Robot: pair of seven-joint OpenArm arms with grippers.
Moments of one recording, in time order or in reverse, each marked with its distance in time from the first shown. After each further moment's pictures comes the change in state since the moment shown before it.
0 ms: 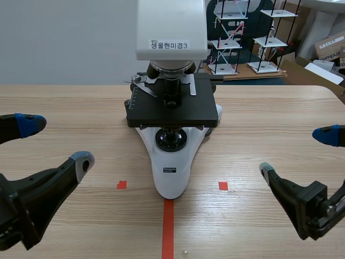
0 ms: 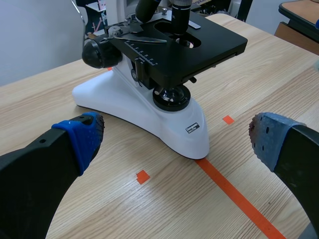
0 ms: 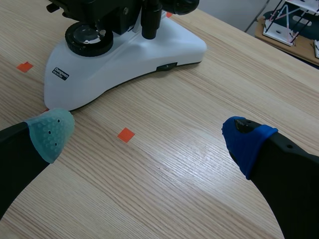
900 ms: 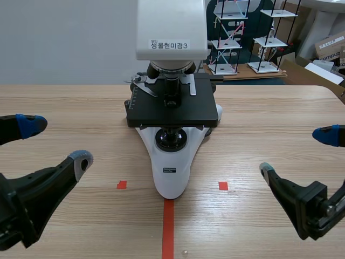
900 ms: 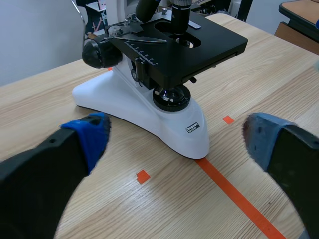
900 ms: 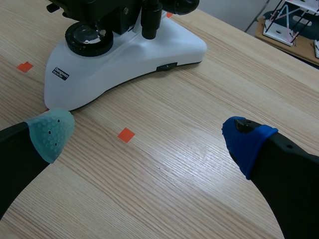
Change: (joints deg) left arm 0.0 0.0 0.0 0.0 0.0 0.0 0.0; right arm 0.0 0.0 0.0 0.0 0.0 0.0 0.0
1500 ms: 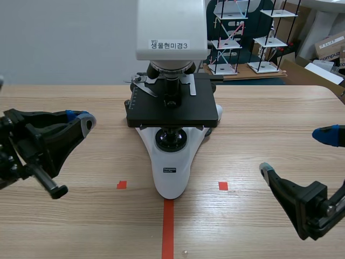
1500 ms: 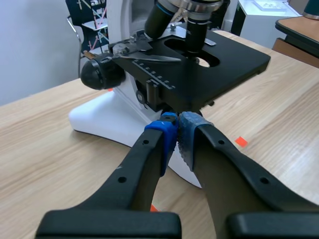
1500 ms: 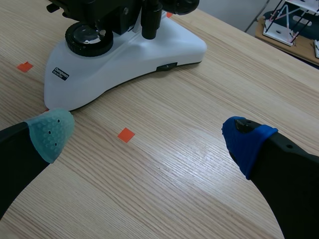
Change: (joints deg) left arm -19.7 0.0 10.7 -12.9 0.0 -0.9 -1.3; right arm 0.0 0.0 0.0 0.0 0.0 0.0 0.0
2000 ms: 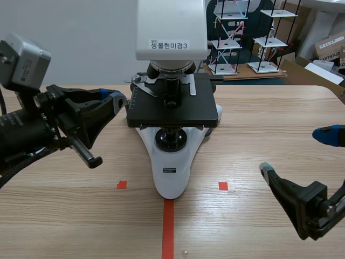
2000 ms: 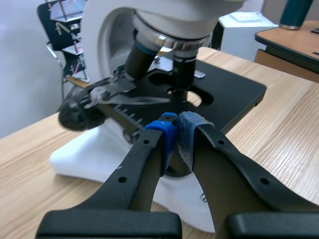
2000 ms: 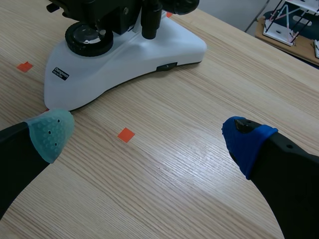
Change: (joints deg) left arm -15.4 0.0 11.2 -6.0 0.1 0.0 0.4; right arm 0.0 0.0 0.0 0.0 0.0 0.0 0.0
